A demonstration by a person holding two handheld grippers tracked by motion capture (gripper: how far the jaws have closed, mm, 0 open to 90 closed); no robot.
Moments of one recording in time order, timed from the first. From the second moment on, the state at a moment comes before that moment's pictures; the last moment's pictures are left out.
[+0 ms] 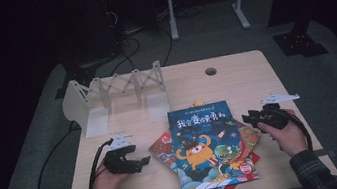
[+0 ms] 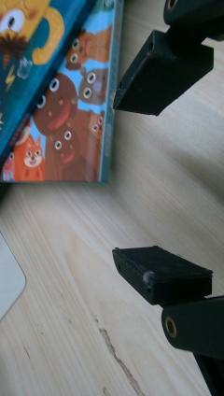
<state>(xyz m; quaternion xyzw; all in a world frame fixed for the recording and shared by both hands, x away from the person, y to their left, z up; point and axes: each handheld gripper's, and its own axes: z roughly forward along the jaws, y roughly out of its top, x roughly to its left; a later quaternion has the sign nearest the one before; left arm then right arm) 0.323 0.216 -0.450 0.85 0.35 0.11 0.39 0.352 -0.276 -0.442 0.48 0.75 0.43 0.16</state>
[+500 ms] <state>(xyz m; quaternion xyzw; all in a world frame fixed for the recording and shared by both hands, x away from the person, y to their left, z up) 0.322 0.212 -0.451 0.85 0.34 0.10 0.39 0.379 -0.240 -0.453 0.47 0.77 0.42 0.13</state>
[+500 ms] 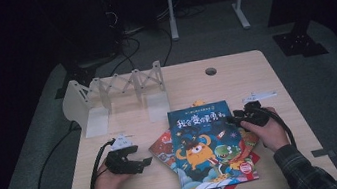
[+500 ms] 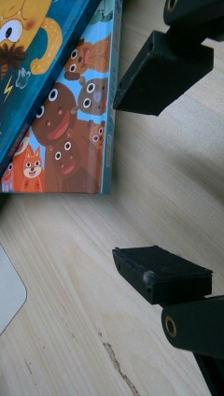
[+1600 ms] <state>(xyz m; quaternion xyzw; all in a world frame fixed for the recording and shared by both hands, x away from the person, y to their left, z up) 0.323 0.210 -0.448 0.85 0.33 0.10 0.40 0.364 -0.201 -0.452 0.36 0.82 0.43 0.11</state>
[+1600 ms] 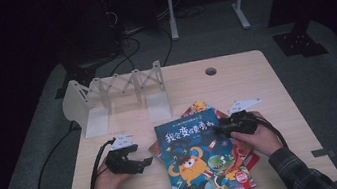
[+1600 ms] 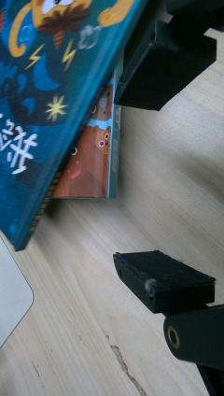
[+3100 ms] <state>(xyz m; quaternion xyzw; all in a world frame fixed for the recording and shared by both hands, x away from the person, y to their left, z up) 0.363 0.171 -0.445 0.86 0.32 0.11 0.39 0.281 -0.206 -0.447 0.31 0.85 0.42 0.07</state>
